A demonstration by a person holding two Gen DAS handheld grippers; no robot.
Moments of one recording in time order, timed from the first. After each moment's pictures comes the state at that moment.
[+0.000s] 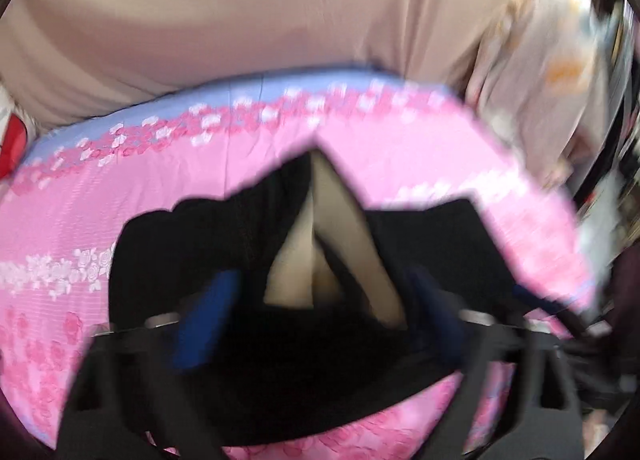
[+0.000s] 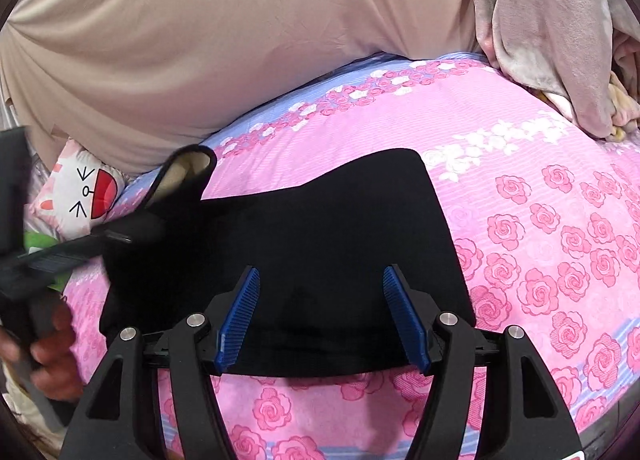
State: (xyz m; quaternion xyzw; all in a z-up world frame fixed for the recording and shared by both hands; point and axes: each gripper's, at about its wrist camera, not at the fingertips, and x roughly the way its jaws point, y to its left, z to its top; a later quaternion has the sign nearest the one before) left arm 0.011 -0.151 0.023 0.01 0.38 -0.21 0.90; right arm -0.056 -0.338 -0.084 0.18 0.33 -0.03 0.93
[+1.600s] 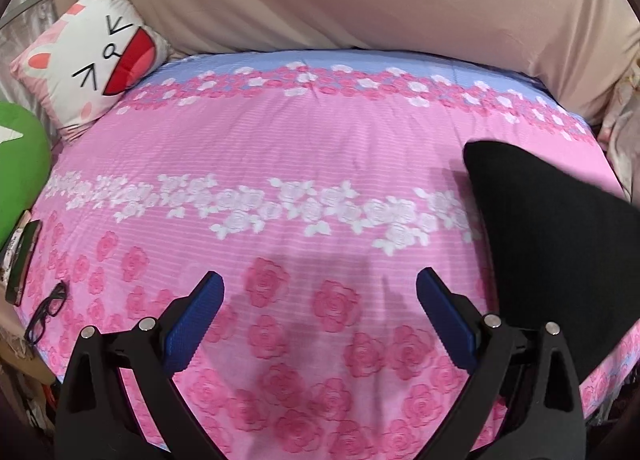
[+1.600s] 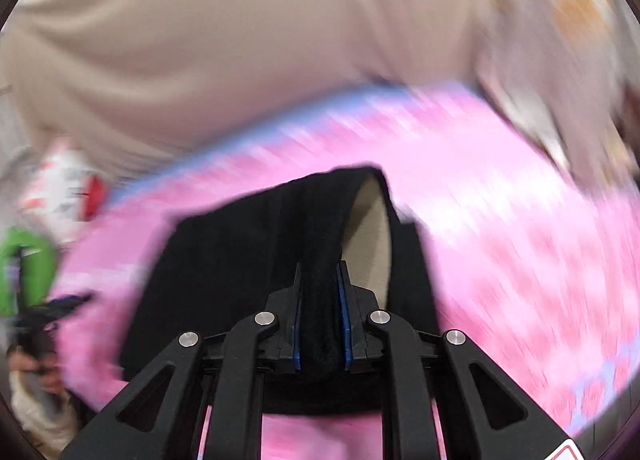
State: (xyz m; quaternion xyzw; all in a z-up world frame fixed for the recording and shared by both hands) left arm 0.038 0.014 -0.029 0.01 0.44 -0.01 0.90; right arm -0.037 -0.358 -0.067 0.16 0.35 -0.09 0.92
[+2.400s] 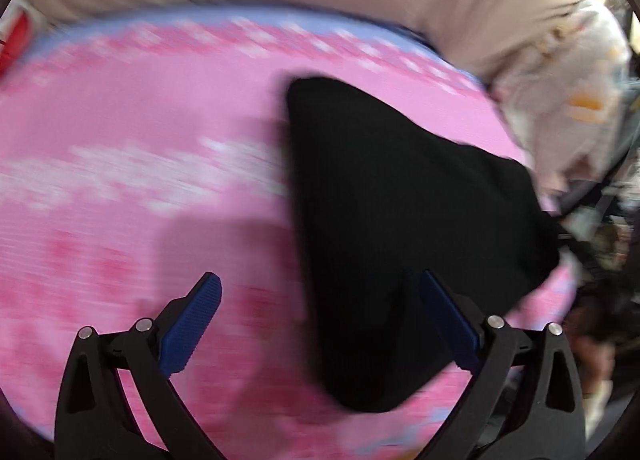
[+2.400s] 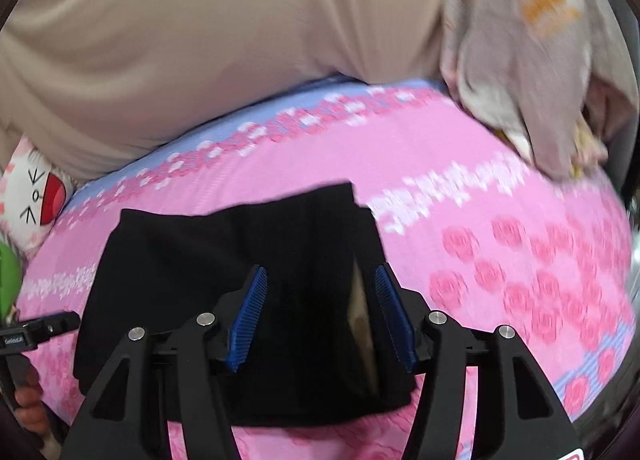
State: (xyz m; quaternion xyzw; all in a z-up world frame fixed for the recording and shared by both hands) left arm 0.039 -0.090 -0.048 -0.07 0.51 -0.24 0.82; right arm -0.039 -0.365 -0.062 0.13 0.34 -0.13 0.92
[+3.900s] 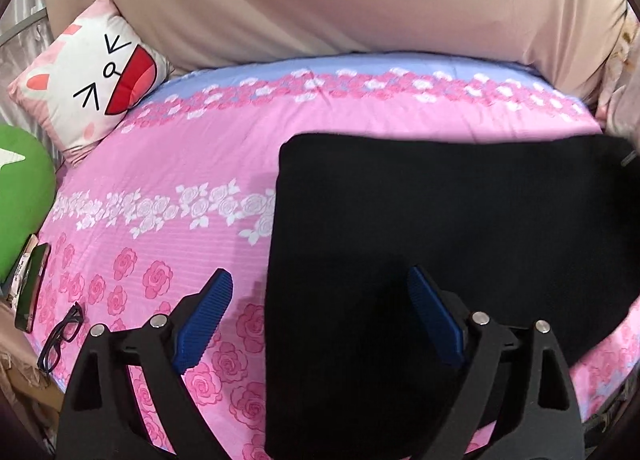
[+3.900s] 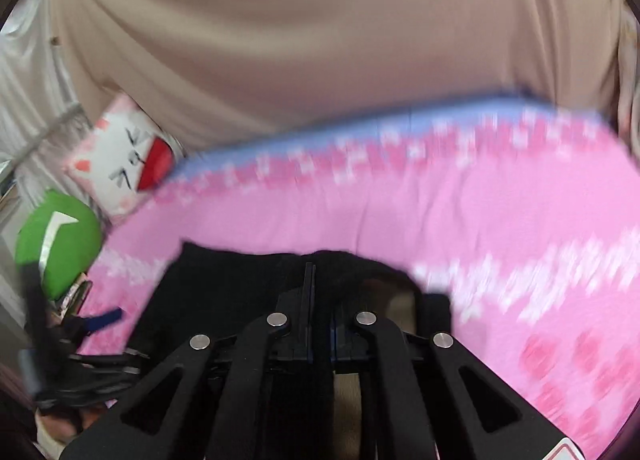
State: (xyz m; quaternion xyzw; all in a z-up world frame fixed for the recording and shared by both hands) left arm 0.032 0.042 -0.041 0.05 0.42 -0.01 0.91; right arm 0.061 -0.180 -0.036 0.10 0.31 0.07 0.94
